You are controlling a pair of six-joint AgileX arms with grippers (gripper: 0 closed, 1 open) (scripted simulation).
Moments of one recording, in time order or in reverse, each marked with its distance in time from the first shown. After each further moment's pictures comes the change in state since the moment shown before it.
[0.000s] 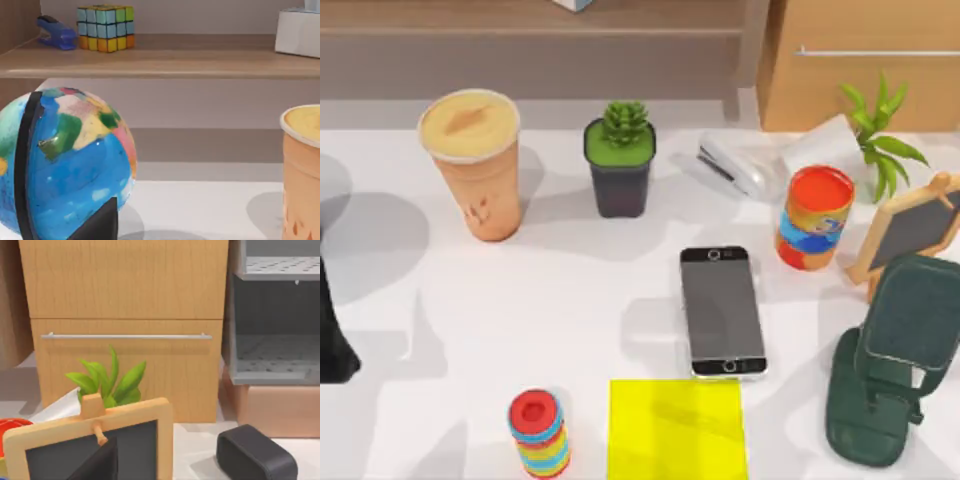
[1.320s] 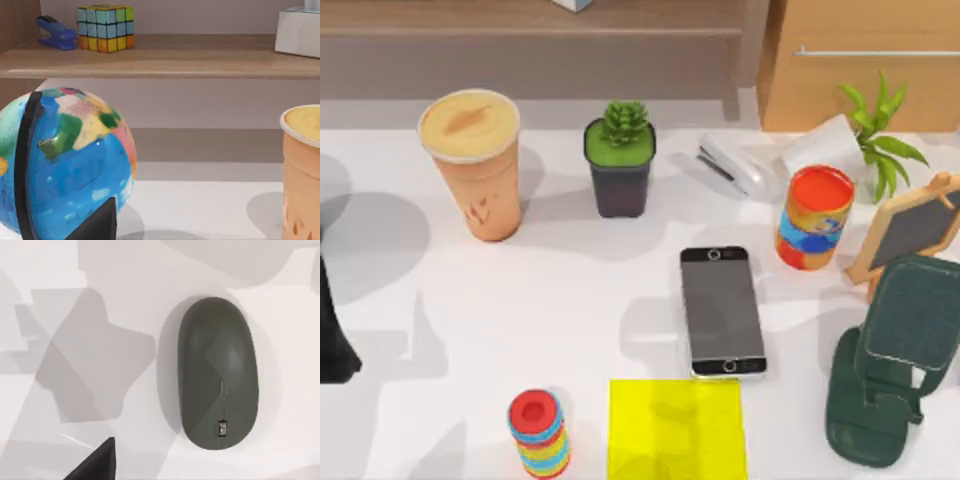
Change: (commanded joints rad) left arm 0.000 0.000 0.000 0.000 0.000 0.000; right arm -0.146 1.441 0.998 -0.914 0.003 -0.510
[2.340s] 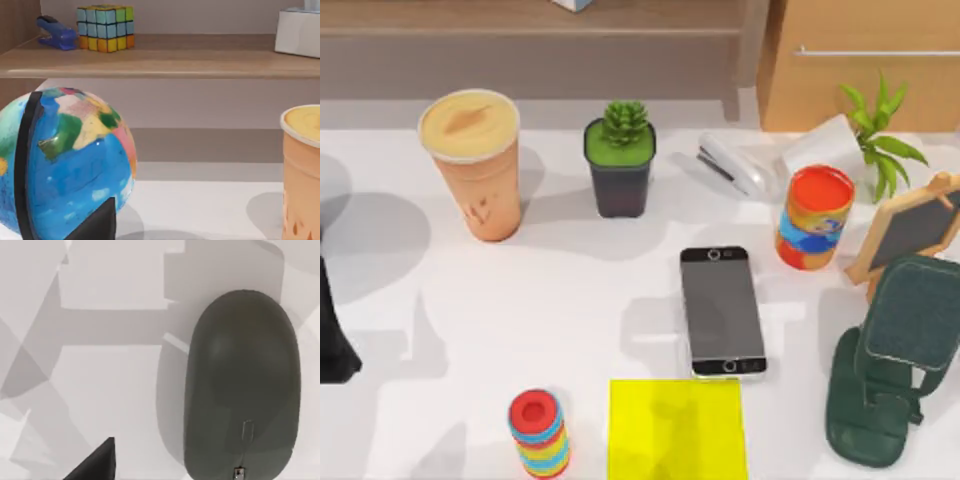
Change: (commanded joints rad) left arm 0.000 0.000 0.000 0.000 0.000 0.000; right arm -0.022 0.291 0.070 0.007 0.002 -0.080
